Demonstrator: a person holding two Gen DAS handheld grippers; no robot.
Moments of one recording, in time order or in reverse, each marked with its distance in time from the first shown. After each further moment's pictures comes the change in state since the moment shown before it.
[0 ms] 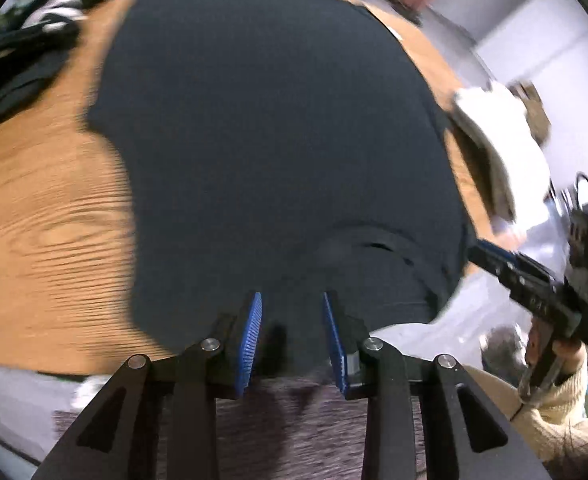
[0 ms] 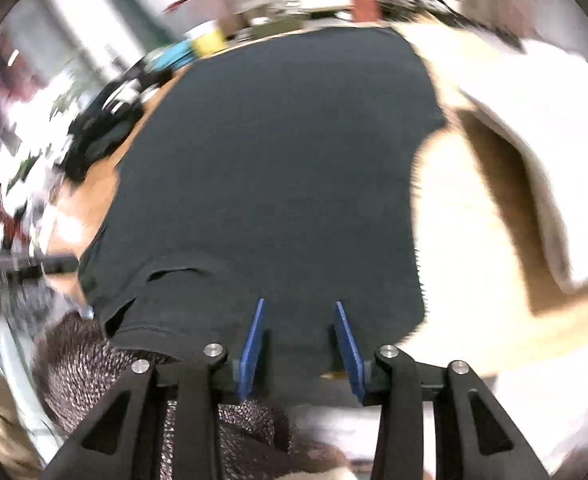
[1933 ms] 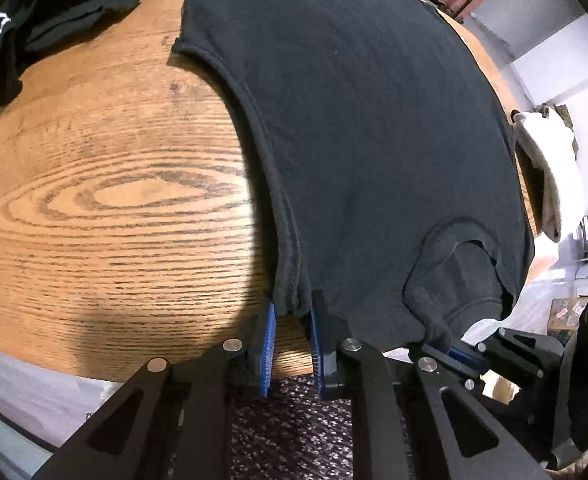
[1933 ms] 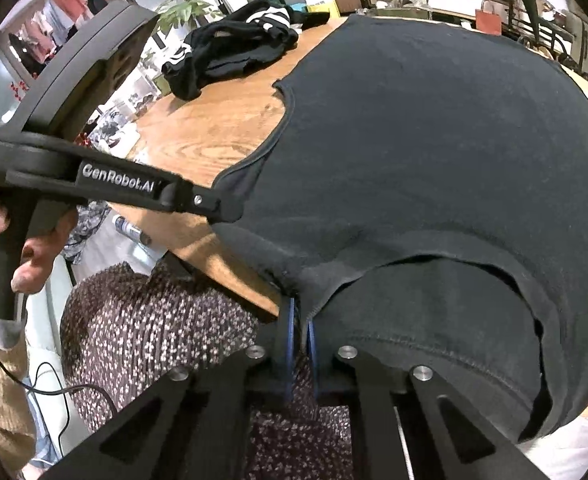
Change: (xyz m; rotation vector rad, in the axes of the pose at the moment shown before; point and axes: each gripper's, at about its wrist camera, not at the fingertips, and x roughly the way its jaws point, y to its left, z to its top) left arm -0.006 0.117 0.031 -0.146 0.021 0.085; right arm 0.091 0.203 -0.039 -0.377 0.087 0.171
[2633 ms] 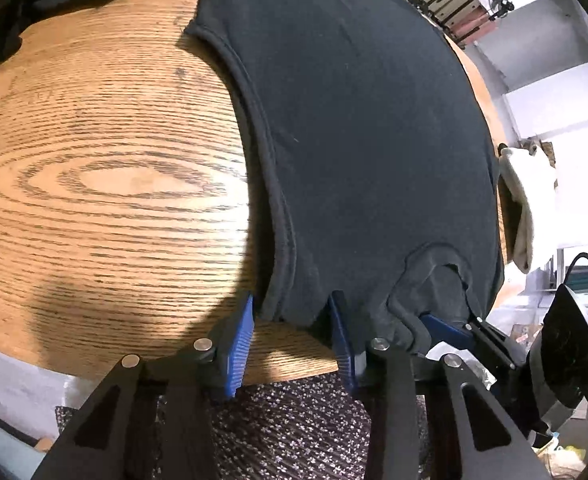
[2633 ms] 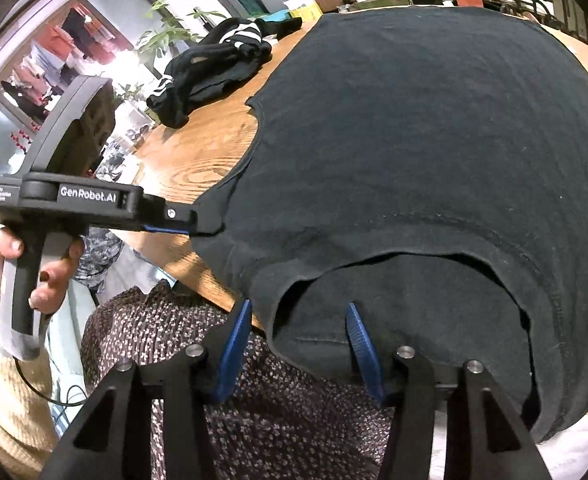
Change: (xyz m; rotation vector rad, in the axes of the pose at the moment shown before) left arm -0.015 0.019 -0.026 -0.117 -0.007 -0.142; right arm -0.009 -0.039 0.003 0.121 -0.038 0.085
